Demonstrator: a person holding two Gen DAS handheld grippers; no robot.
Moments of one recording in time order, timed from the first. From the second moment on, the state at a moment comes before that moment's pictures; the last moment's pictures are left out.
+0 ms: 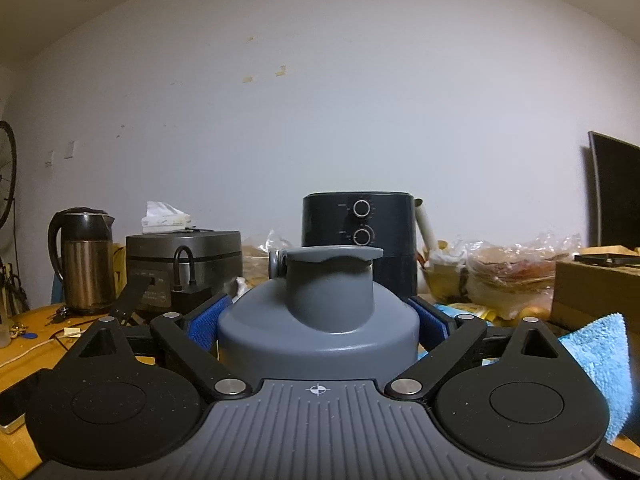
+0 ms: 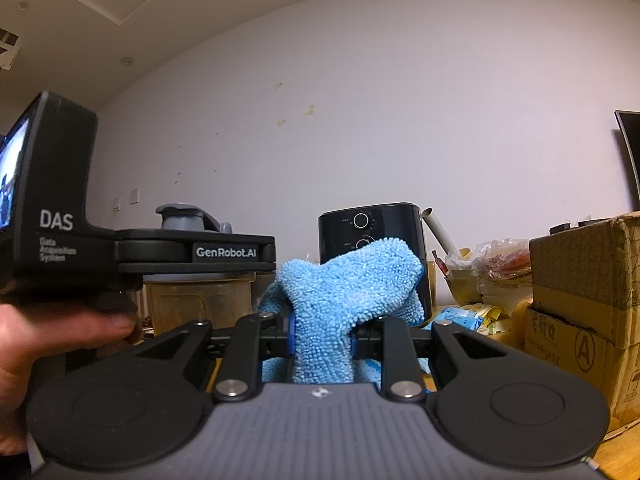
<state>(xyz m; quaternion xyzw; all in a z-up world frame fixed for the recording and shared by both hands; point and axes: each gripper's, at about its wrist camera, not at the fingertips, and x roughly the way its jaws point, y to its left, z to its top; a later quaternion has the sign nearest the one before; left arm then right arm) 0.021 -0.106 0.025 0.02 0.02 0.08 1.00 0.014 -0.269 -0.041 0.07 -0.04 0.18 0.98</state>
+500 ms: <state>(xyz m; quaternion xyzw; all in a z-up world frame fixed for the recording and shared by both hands) 0.021 -0.091 0.023 0.03 0.02 0.01 1.00 0.017 -0.269 -0.041 0.07 -0.03 0.18 0.98</state>
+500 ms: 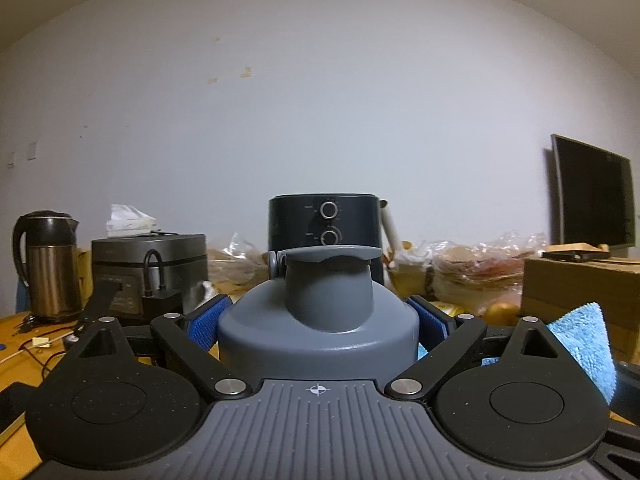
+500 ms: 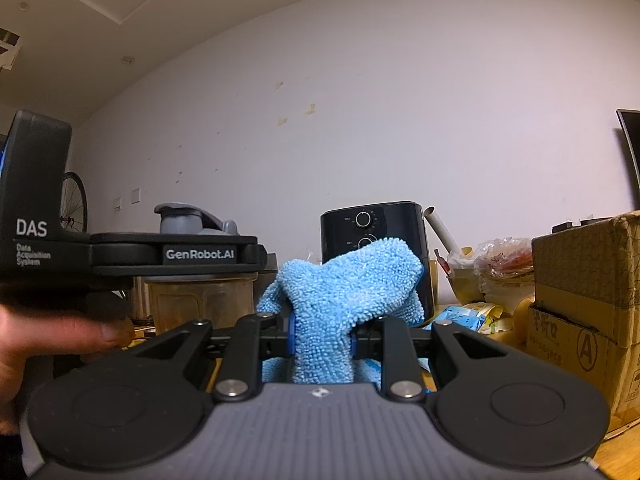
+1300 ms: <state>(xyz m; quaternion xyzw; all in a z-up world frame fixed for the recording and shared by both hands) 0.016 -0.079 0.029 0.01 -0.01 -0.03 1.00 0.024 -0.264 -0.043 0.07 -0.02 0.19 0.98</state>
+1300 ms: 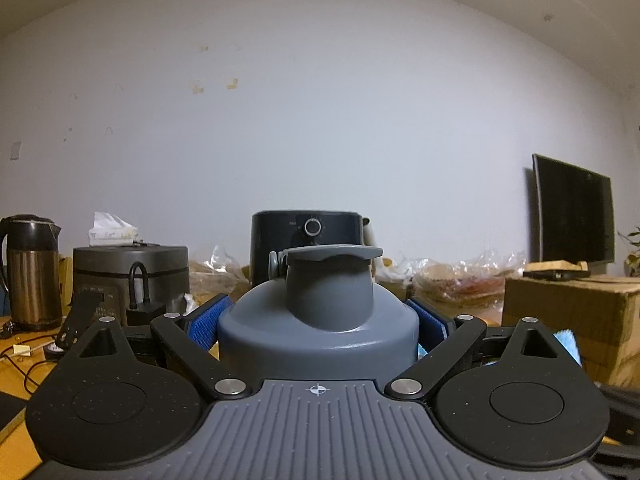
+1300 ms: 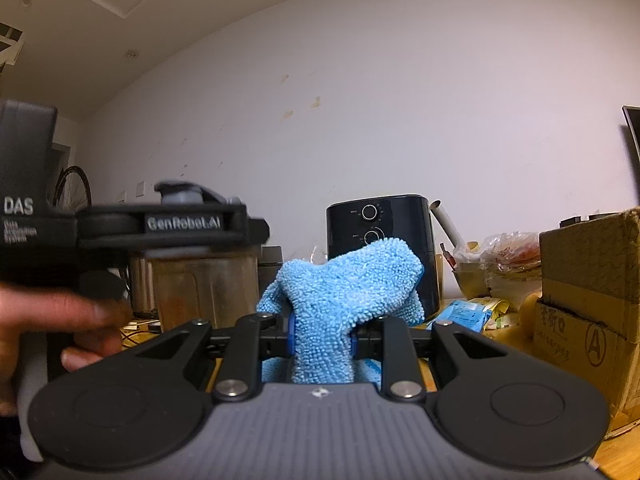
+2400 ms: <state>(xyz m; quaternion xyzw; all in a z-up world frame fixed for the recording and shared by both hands) 0.032 -0.043 0.064 0.01 -0.01 -0.01 1.00 0.024 -0.267 -0.044 0.07 -0.02 0.19 0.98</state>
